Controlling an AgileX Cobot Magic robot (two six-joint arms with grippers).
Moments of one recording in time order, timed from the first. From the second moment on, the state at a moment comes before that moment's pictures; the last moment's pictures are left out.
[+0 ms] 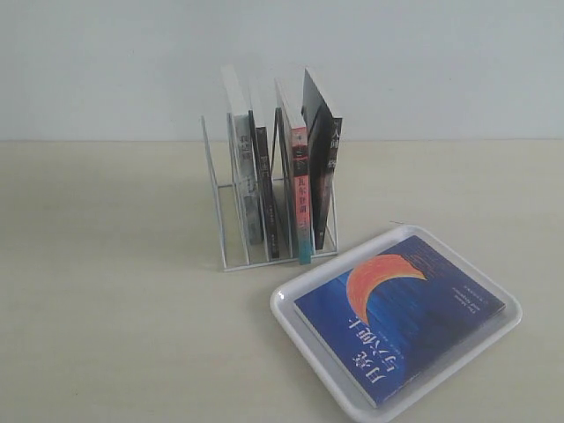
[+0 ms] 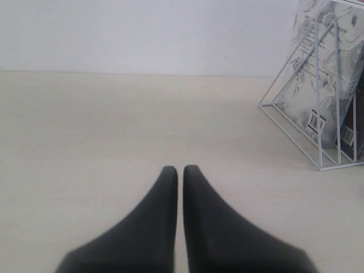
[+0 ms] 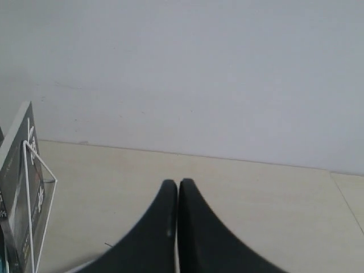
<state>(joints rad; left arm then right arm) -0.03 0.00 0.00 -0.05 0.30 0.00 0.45 0.90 -0.83 -0.98 0.50 0.94</state>
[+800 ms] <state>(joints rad) -0.03 0.00 0.00 -0.05 0.30 0.00 0.12 0.02 -0.48 -0.76 0.52 0.93</state>
